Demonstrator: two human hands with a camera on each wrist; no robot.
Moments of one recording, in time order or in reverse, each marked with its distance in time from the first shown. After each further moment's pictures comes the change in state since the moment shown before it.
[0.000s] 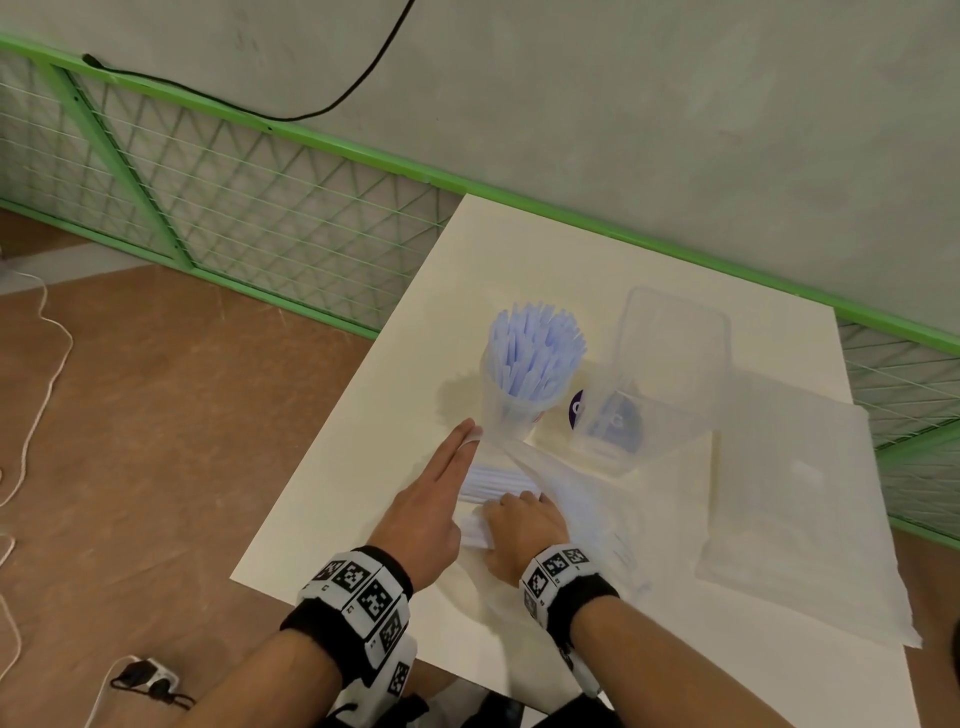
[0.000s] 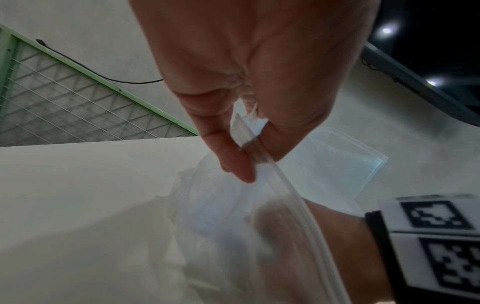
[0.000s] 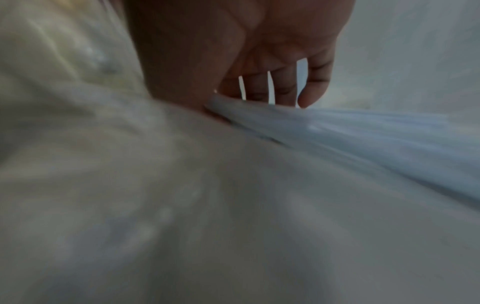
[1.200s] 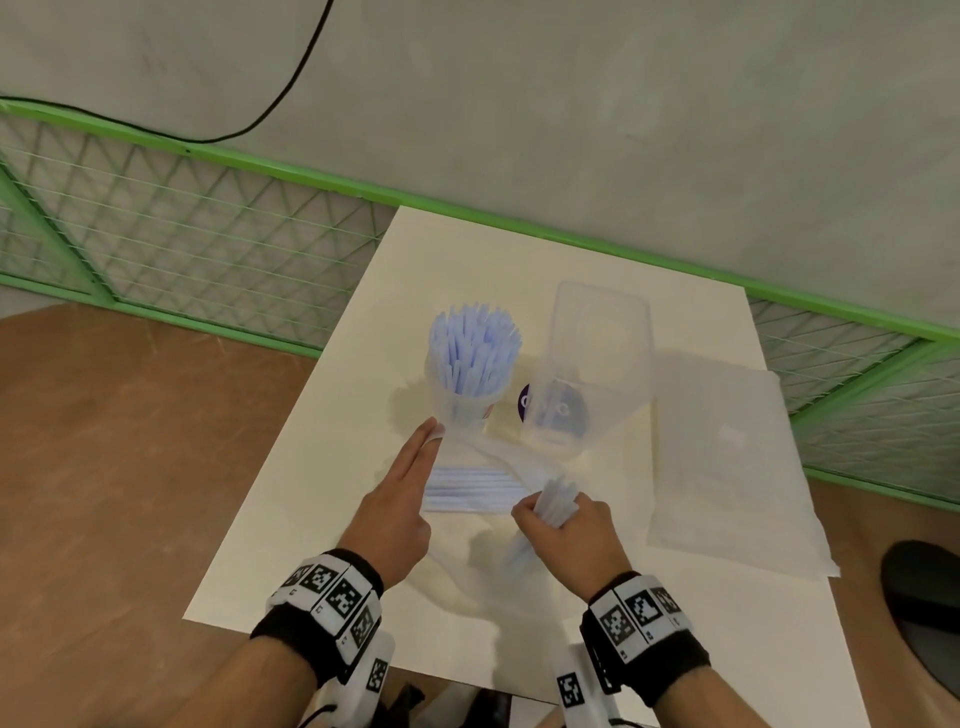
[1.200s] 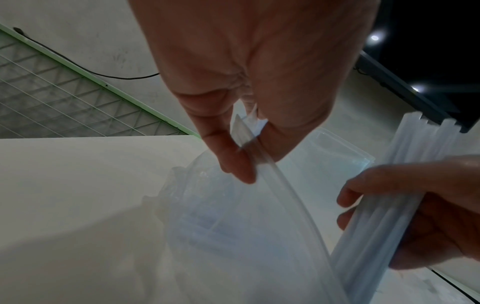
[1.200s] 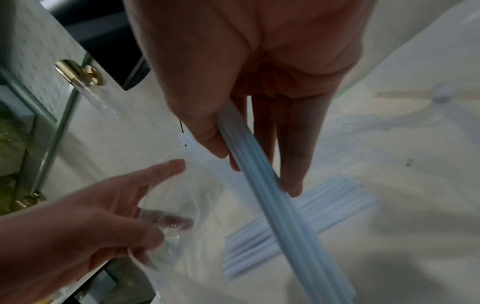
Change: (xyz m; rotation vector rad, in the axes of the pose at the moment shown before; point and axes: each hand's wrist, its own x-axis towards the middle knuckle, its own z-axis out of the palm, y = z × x) left_hand 0.009 -0.002 0.009 0.059 -0.010 0.038; right_hand -0.089 0.043 -0.030 1.048 0.345 0.517
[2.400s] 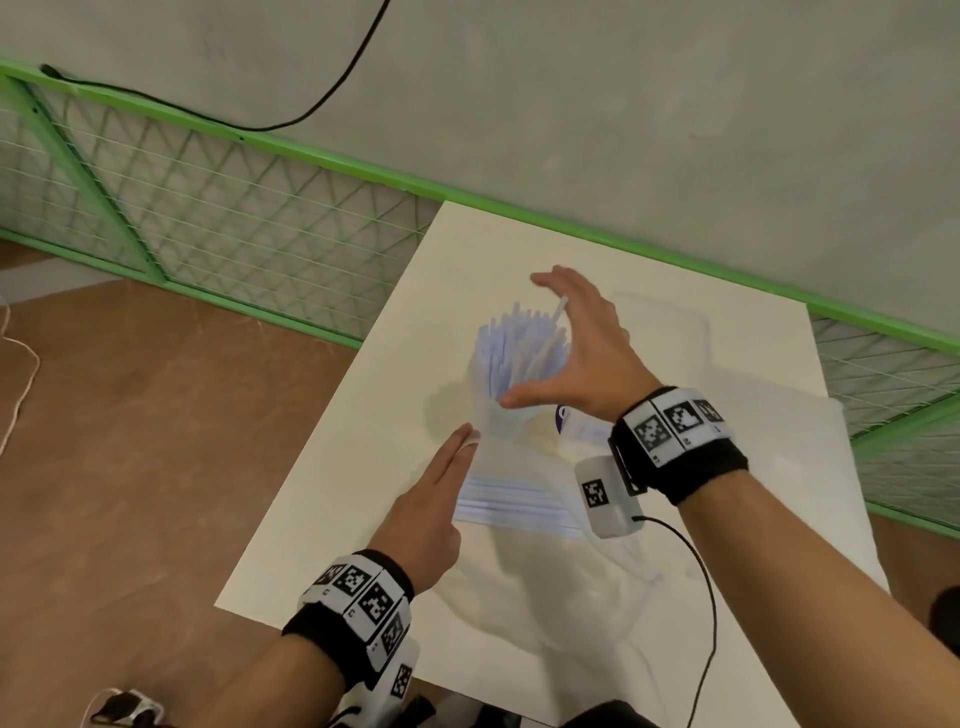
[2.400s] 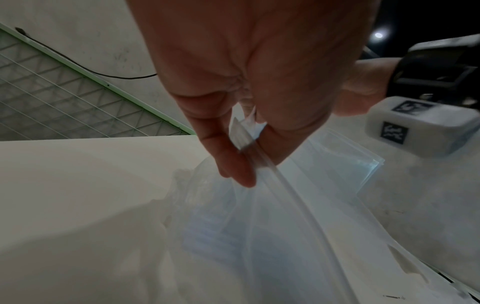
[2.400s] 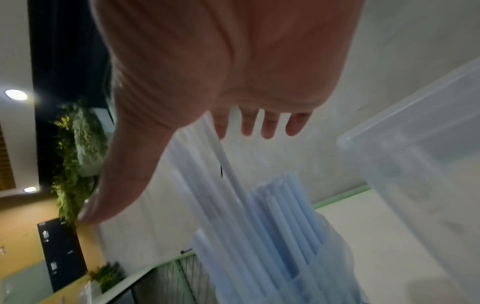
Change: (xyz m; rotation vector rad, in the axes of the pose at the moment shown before) left_hand 0.008 0.001 -0.005 -0.064 -0.008 -0.030; right_hand 0.101 -0.147 -0.054 -0.282 -0.053 -0.629
